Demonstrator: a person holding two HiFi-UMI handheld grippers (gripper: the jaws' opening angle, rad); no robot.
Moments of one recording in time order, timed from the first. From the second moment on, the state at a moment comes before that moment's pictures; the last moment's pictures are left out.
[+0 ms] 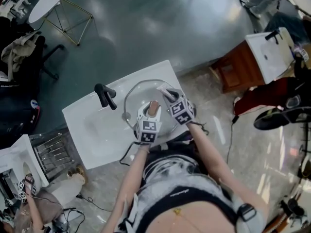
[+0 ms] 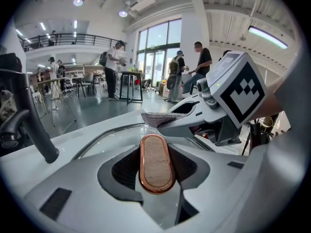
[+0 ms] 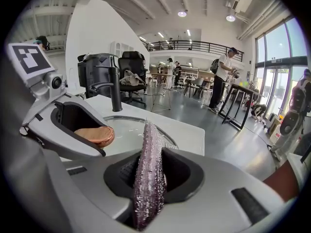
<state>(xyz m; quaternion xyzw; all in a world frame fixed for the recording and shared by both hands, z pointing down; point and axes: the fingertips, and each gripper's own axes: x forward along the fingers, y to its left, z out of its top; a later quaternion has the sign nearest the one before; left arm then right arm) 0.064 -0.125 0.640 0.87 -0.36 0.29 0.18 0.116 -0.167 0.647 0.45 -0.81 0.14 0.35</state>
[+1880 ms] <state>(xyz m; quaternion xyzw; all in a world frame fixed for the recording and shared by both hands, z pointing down) 0.064 -0.124 0.647 0.87 -0.36 0.29 0.18 0.048 -0.202 0.651 0.26 -0.88 0.08 0.38</state>
